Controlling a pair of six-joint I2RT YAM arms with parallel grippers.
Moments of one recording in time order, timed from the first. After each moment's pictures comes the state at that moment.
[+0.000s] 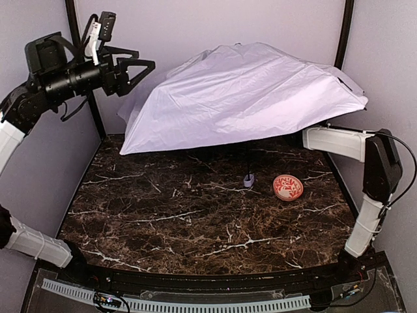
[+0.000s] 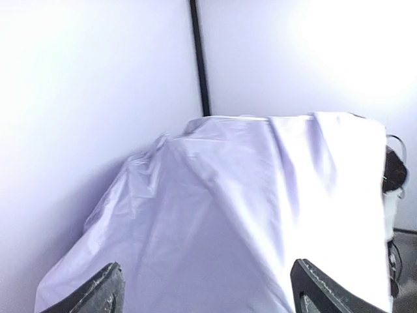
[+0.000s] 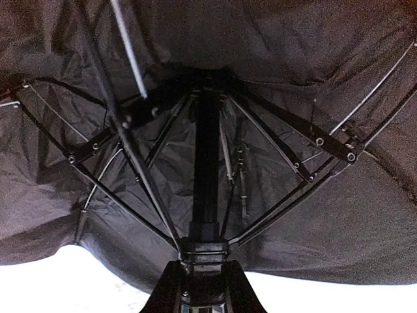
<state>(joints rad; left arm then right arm) -0.68 1.18 1.70 -0.49 0.28 0.10 0.52 1.79 1.40 0.77 -0.23 0.22</state>
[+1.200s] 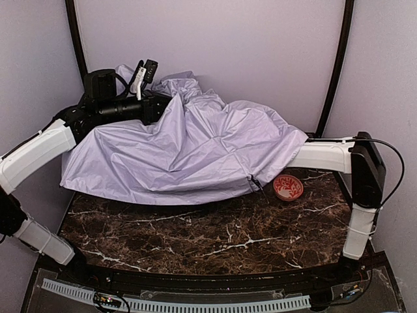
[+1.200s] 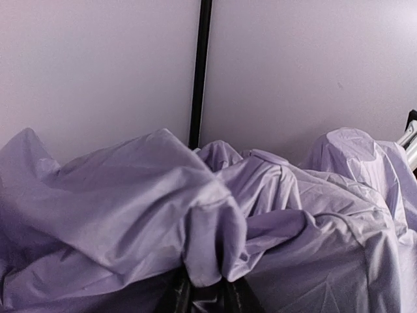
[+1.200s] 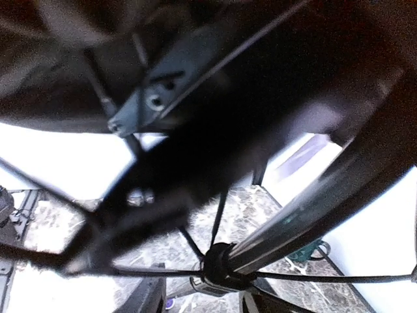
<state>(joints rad) -0.55 1.40 1.41 -0.16 0.50 -0.04 0.88 1.89 1.48 0.41 -0.39 -0.14</state>
